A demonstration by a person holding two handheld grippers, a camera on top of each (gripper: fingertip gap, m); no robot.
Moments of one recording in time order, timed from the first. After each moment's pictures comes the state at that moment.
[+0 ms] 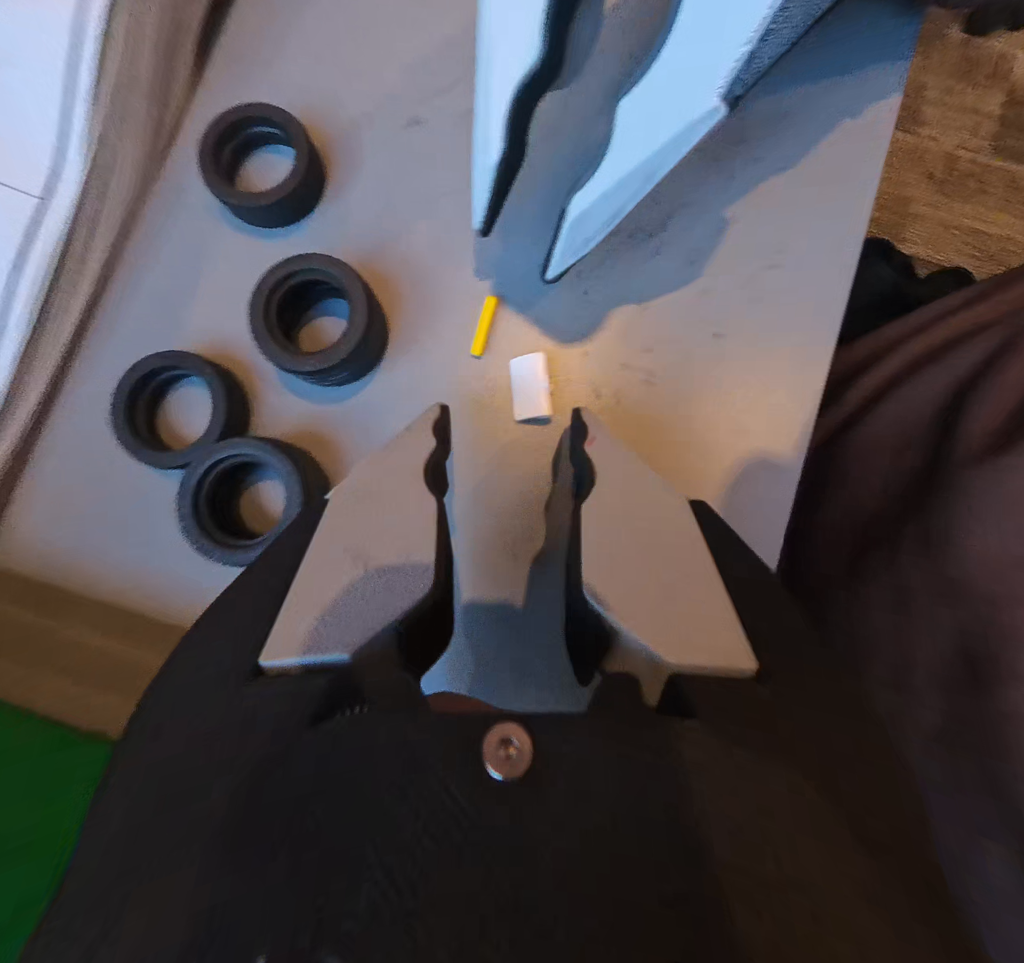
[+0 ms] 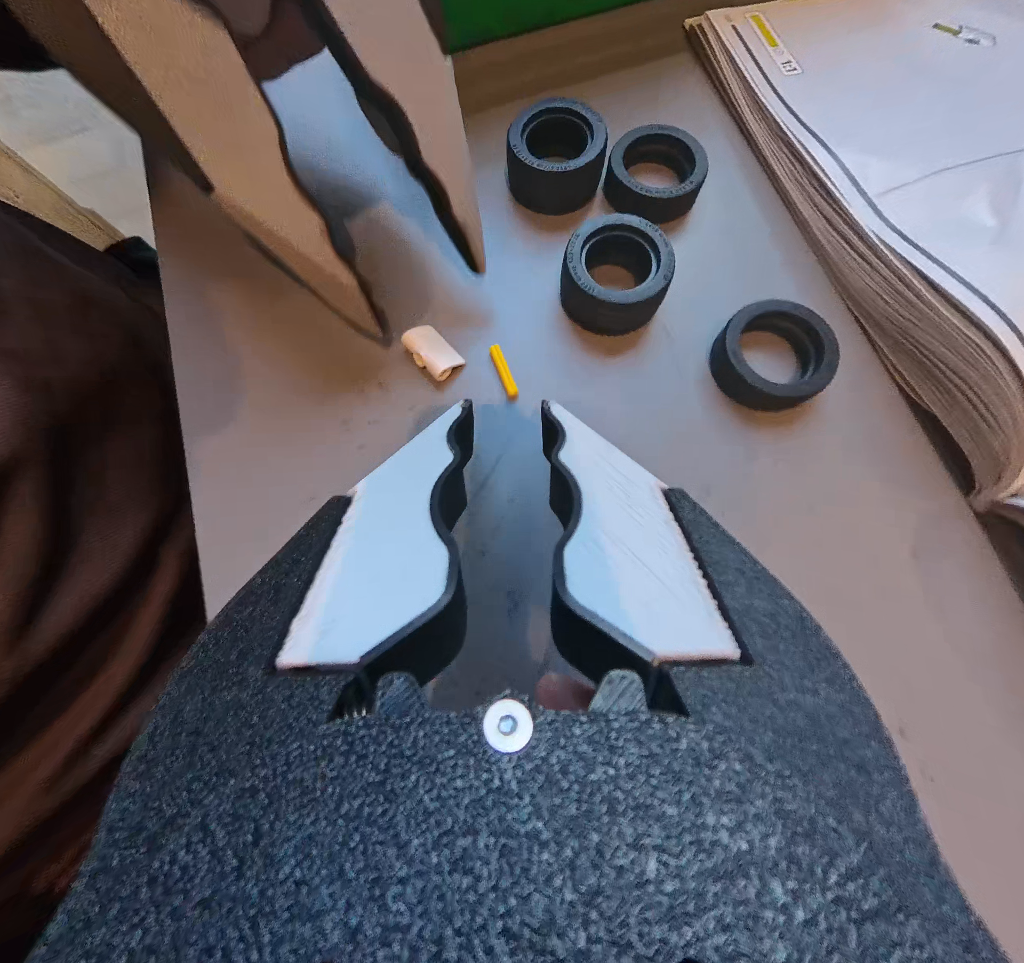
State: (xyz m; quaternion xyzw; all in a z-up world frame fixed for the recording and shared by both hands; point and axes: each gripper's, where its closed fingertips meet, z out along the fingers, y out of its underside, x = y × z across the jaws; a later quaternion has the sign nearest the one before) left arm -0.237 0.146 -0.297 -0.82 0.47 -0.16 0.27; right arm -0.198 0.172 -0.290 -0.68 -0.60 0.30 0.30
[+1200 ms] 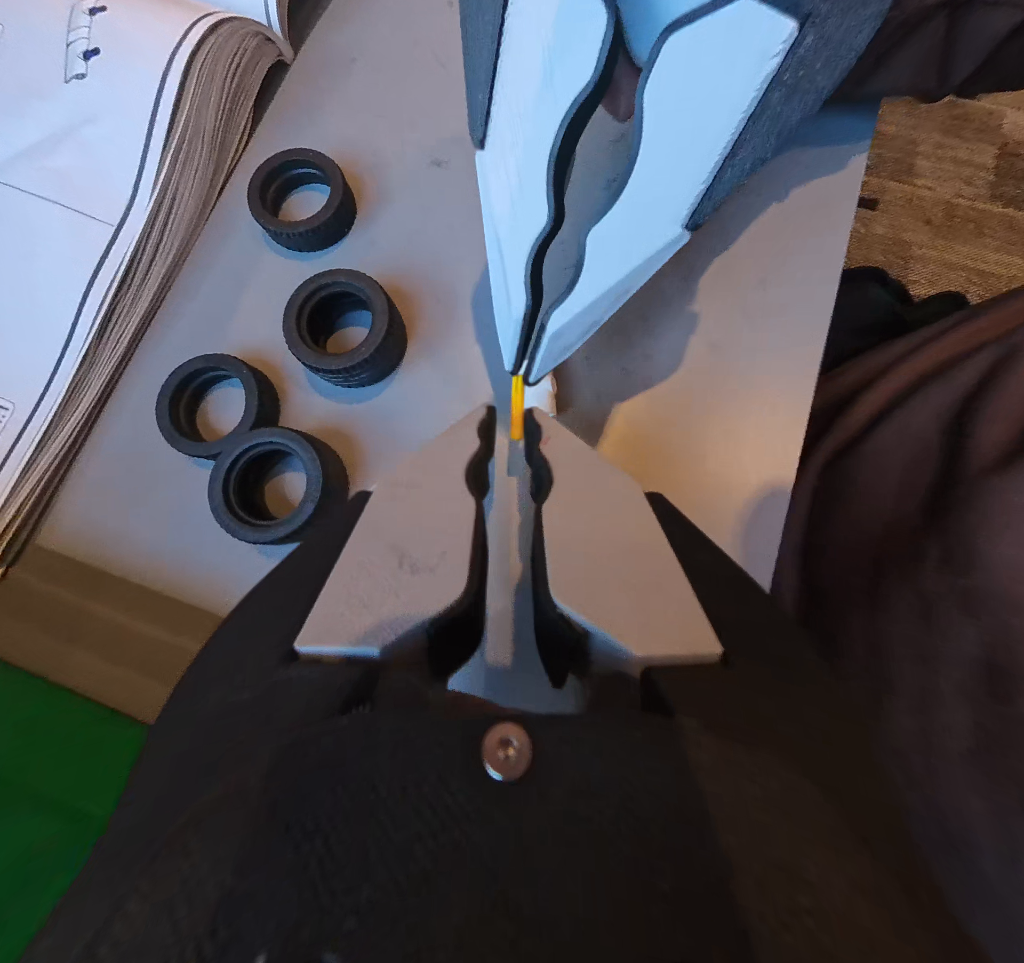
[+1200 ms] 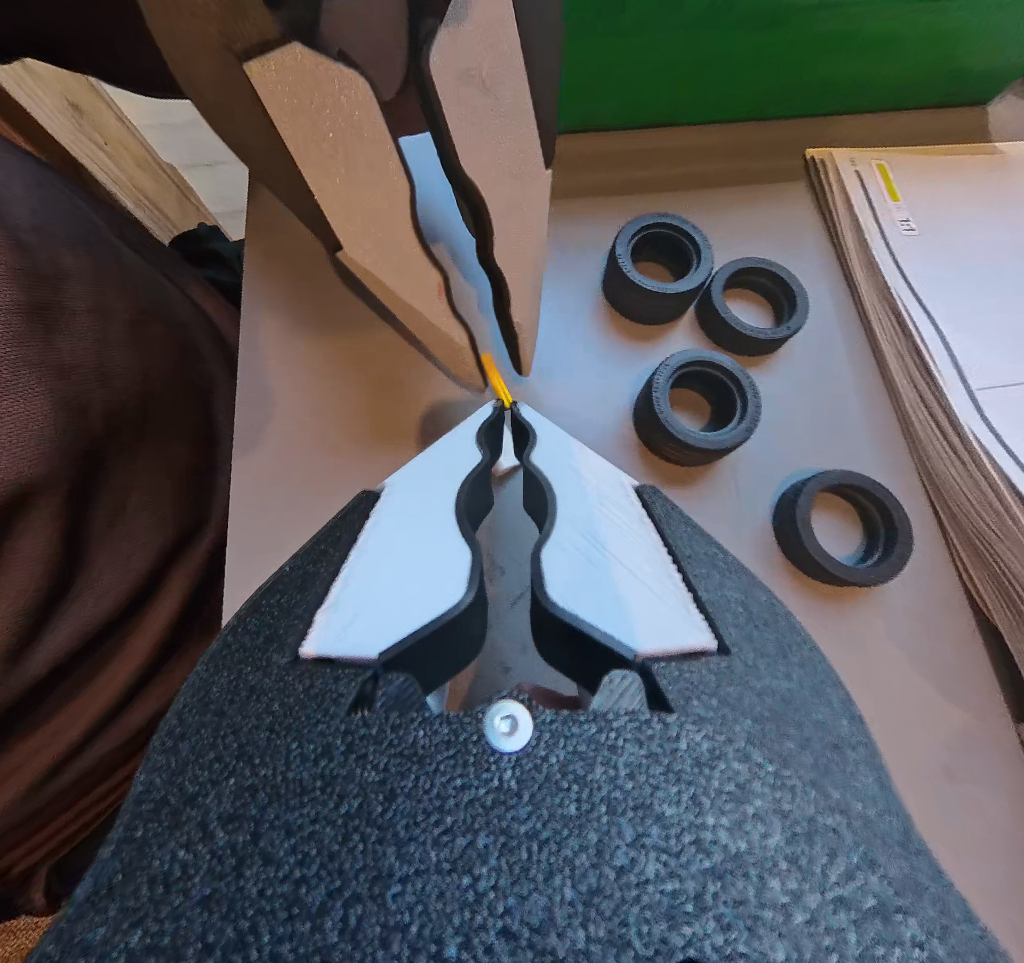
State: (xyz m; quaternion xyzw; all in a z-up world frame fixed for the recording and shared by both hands) left arm -0.241 0.145 -0.284 -0.81 0.46 -0.17 0.33; right arm -0.239 0.147 -0.281 -0.61 -0.67 0.32 0.29
